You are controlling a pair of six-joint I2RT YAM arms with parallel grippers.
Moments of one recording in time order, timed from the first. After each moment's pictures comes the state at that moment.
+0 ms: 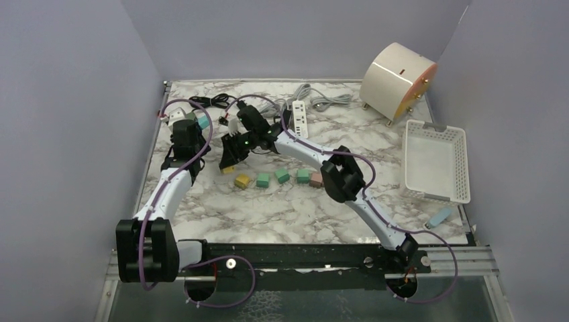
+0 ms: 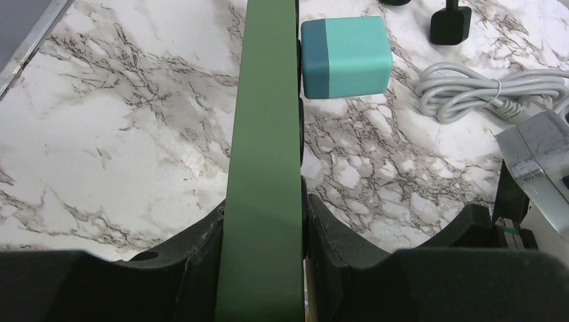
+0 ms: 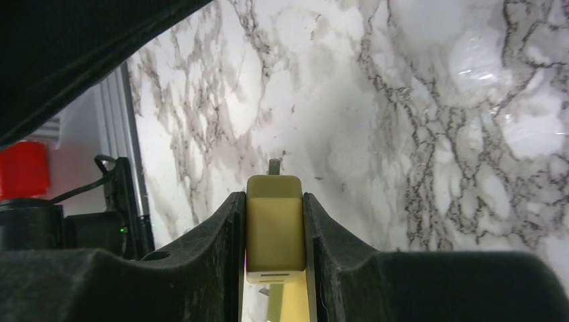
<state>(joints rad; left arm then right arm) 0.00 1.23 0.76 -0.09 -0.22 -0.42 0.87 2.60 2.32 -0.37 -0.69 0.29</state>
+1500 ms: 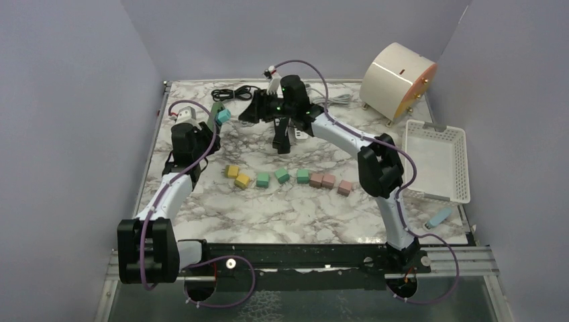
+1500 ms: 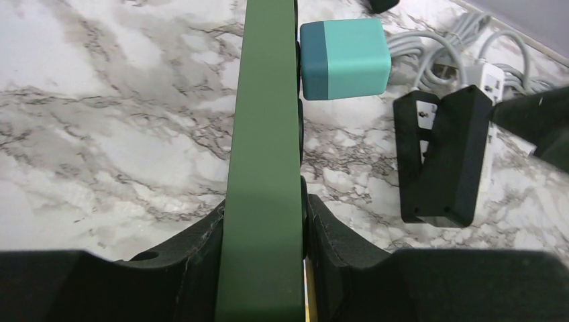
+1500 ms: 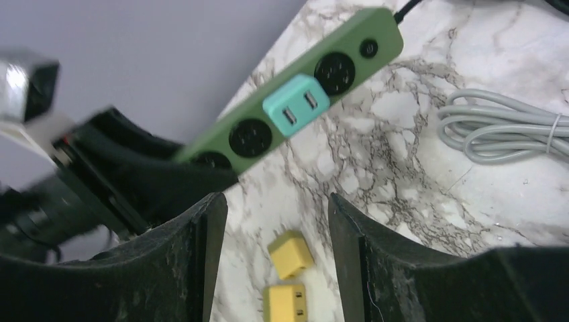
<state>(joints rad) 0.01 1.22 0.69 0.10 0.07 -0.40 0.70 2.22 1.87 0.06 -0.52 0.45</state>
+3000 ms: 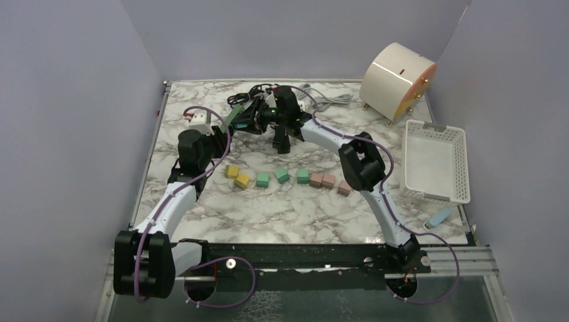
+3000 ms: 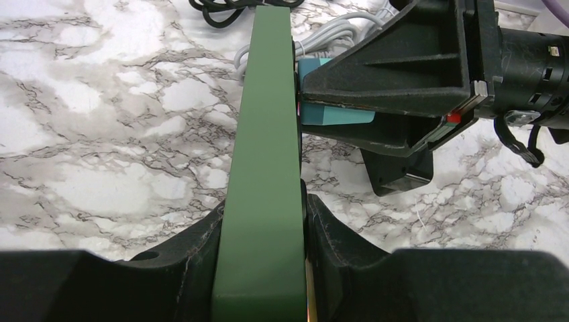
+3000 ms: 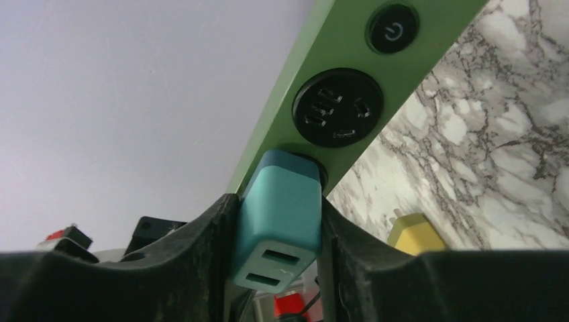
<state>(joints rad) -0.09 1.13 0.60 0.24 0.15 -0.28 0.67 2.45 2.01 0.16 -0.61 1.29</state>
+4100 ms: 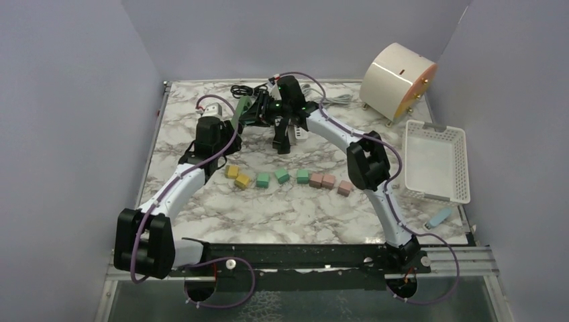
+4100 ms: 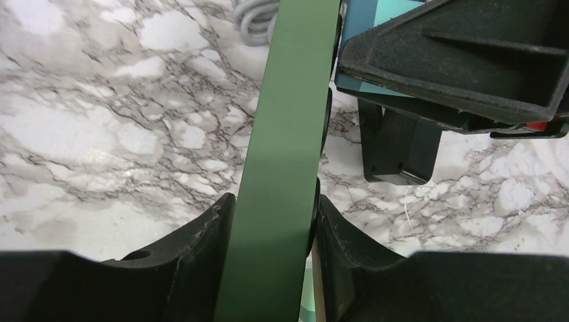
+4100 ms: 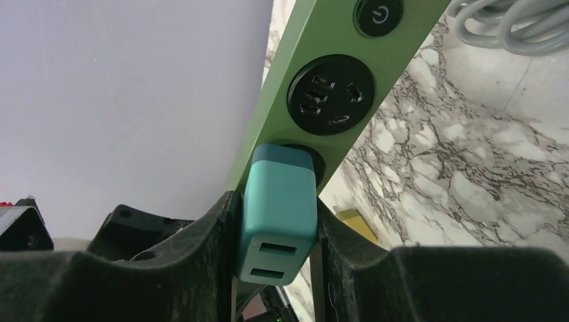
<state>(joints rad) -0.20 1.29 0.81 -0.05 -0.05 -0.43 0.64 2.42 2.15 -0.15 -0.58 0.95</state>
